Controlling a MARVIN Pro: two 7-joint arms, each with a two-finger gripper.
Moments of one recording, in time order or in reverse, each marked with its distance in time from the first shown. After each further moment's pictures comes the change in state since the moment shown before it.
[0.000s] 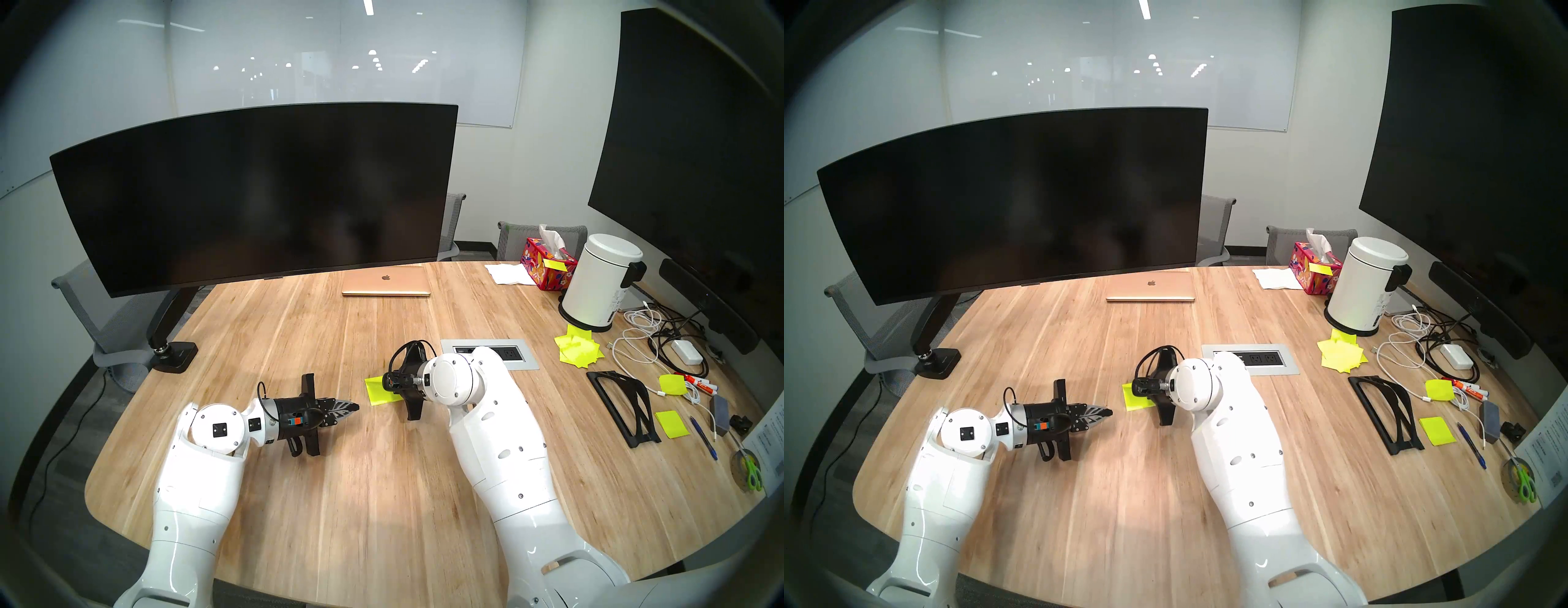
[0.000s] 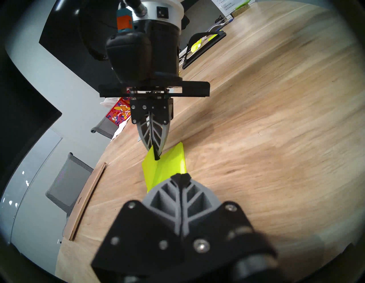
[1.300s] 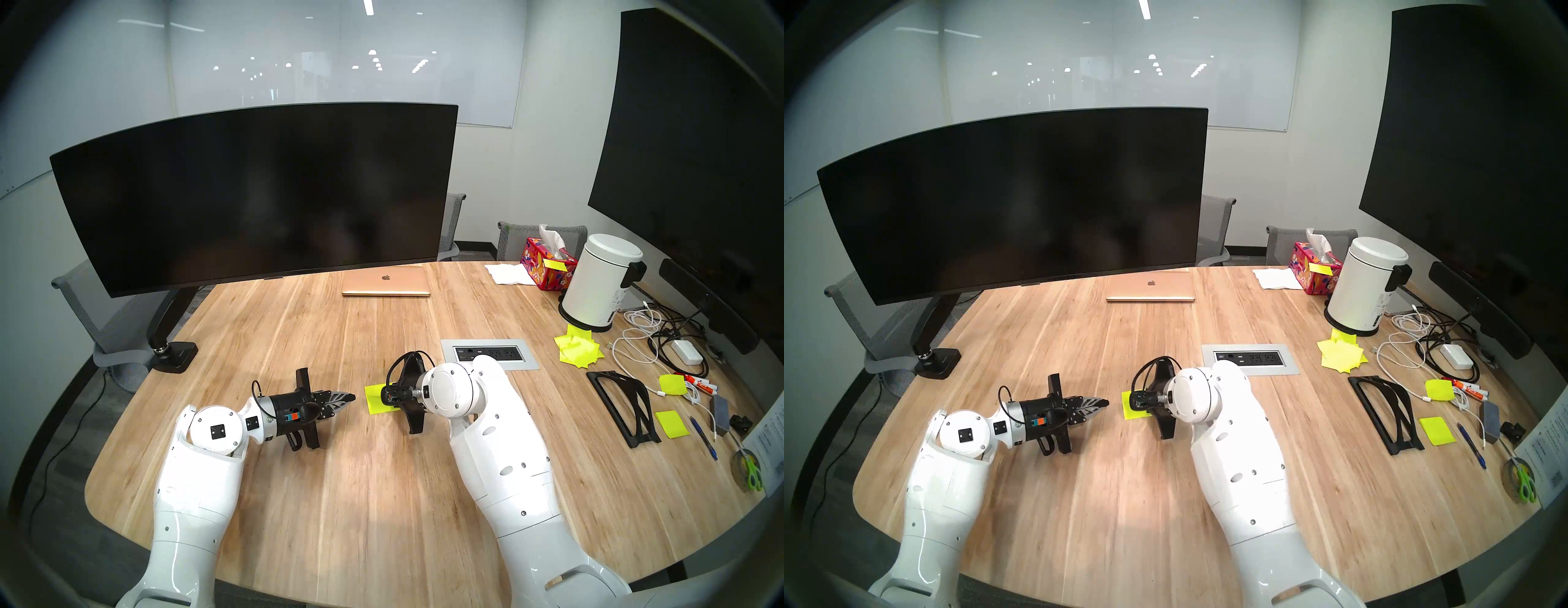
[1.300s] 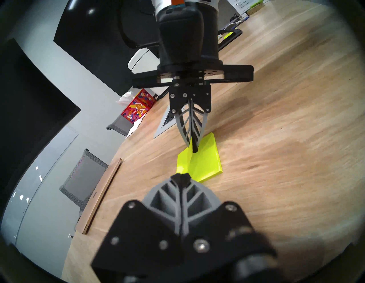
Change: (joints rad) left arm -0.010 -0.011 -0.018 0.017 0.005 -0.013 0.068; right arm -0.067 0.013 -0.034 -0.057 -0.024 0.007 0.046
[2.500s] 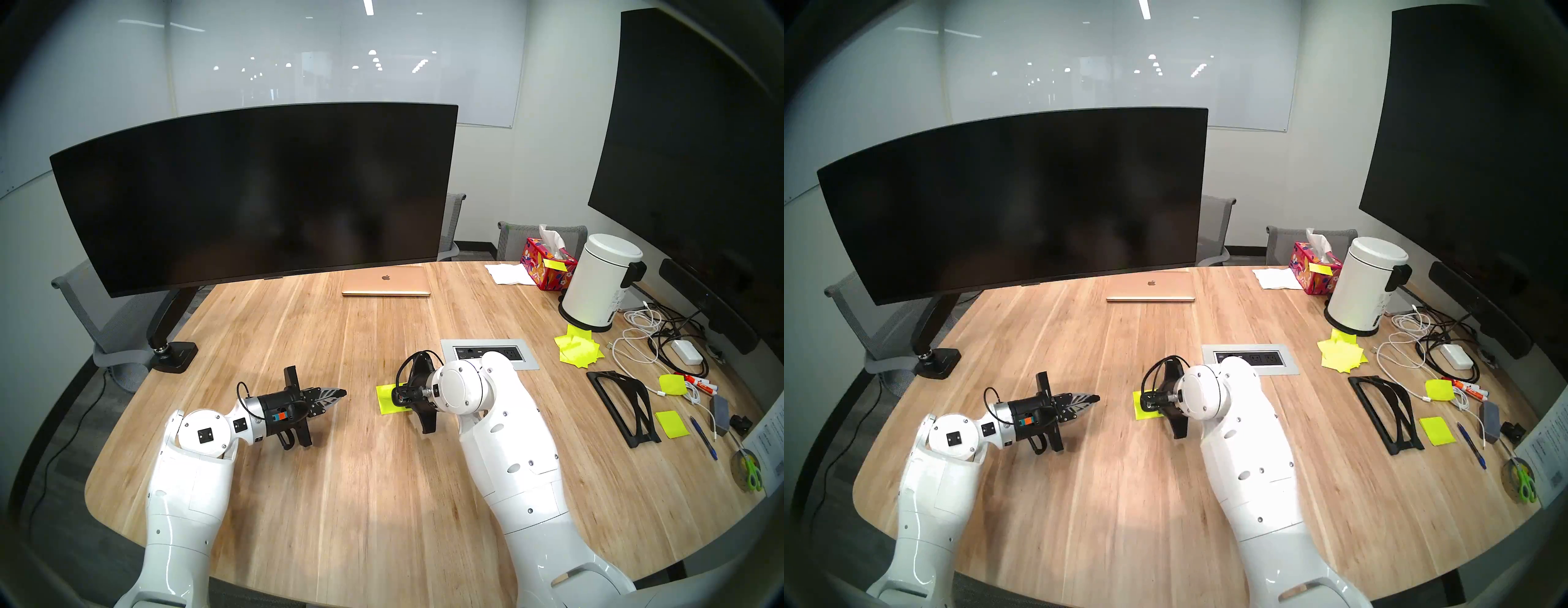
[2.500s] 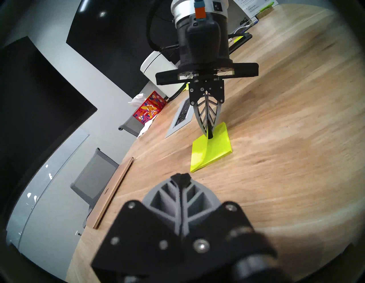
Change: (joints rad) left arm 0.023 0.008 -0.047 -0.006 -0.054 -0.034 0.010; right arm 0.013 0.018 0.025 -0.016 -0.038 -0.032 0.057
